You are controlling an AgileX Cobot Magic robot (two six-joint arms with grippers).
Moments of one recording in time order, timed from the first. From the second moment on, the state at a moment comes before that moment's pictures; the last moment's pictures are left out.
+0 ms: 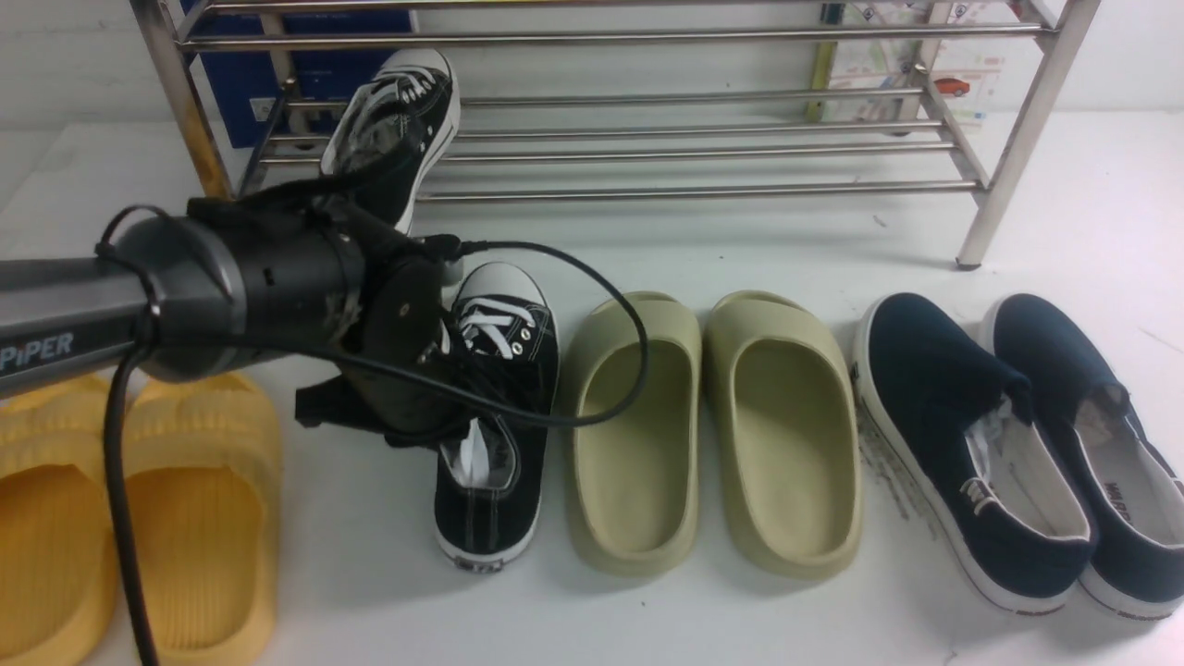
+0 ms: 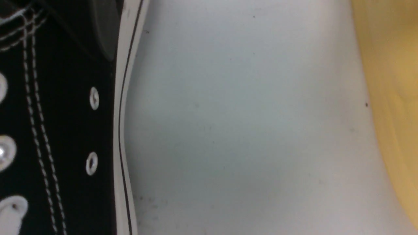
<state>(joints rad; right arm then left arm) 0.00 -0.01 0.02 -0.03 0.38 0.20 -0.46 1.73 -1.14 0.21 0.64 -0.73</state>
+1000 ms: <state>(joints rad) 0.00 -0.01 0.02 -0.03 0.38 0.20 -0.36 2.00 -1.72 0.26 0.63 -0.78</state>
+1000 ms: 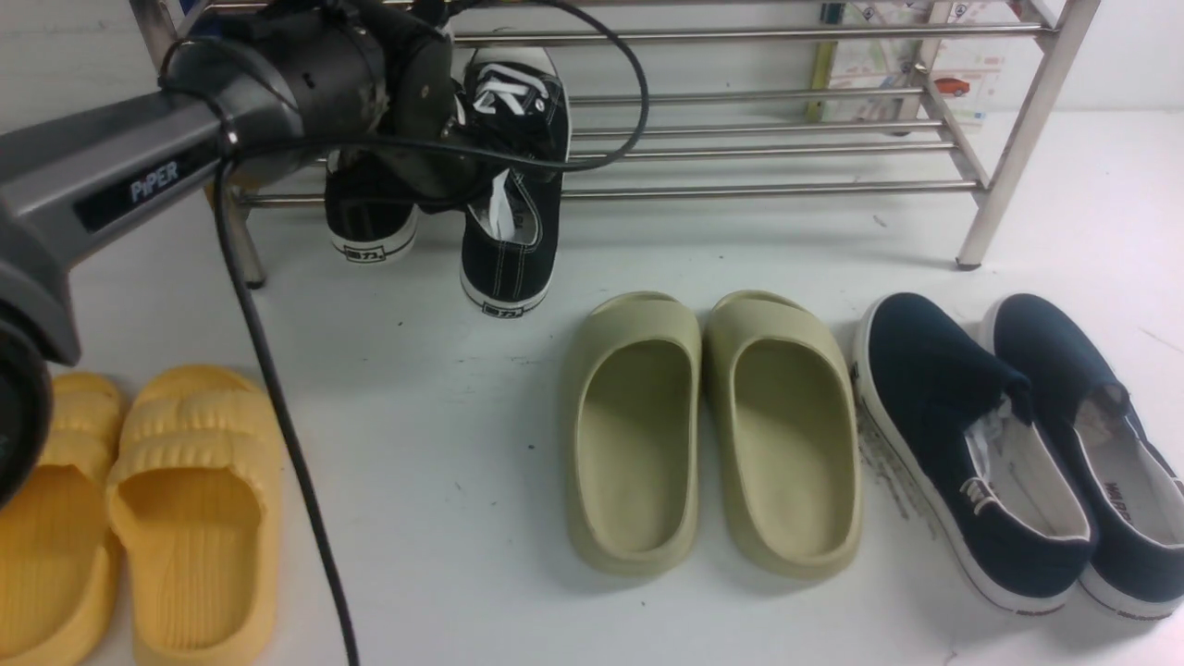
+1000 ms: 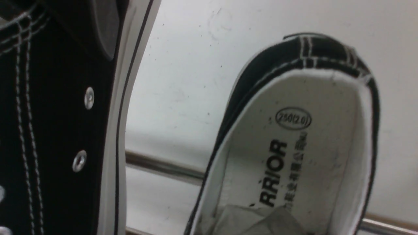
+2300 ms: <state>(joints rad) 0.00 -0.01 0.02 -0.03 0.38 0.20 -0.36 2.10 -1.88 0.60 0.67 -0.97</state>
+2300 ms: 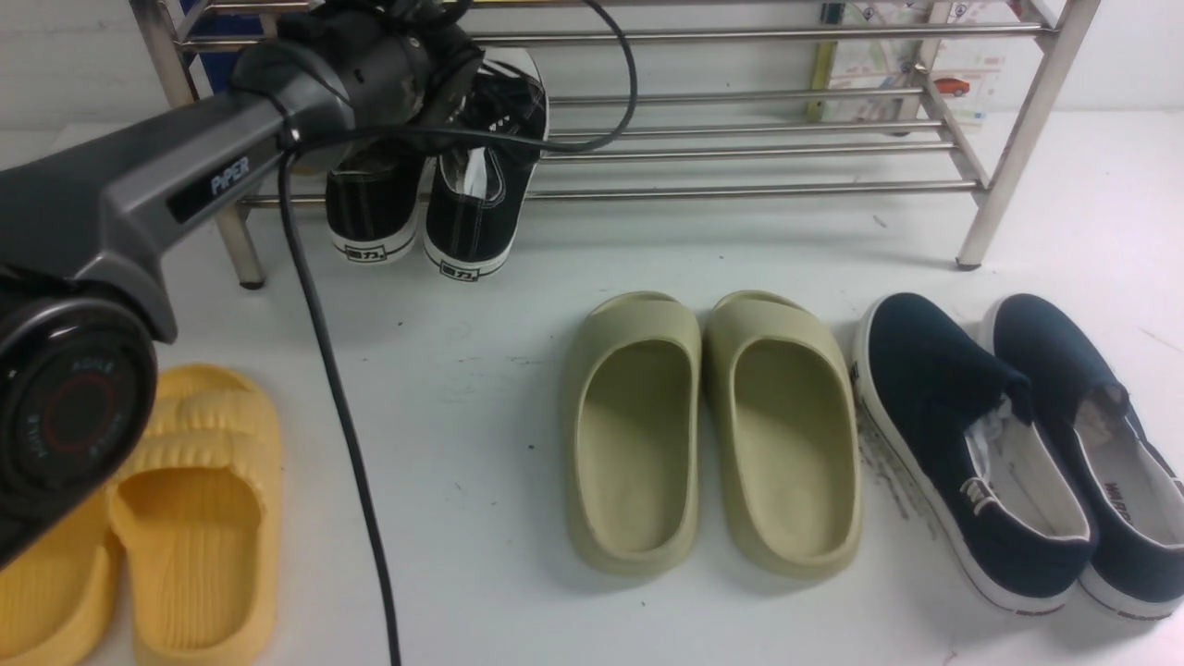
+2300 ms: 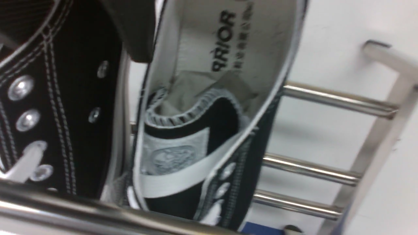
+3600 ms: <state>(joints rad) 0.00 -0.01 0.02 -0.03 0.38 0.20 -0.39 1.95 -1.50 0.18 0.67 -0.55</state>
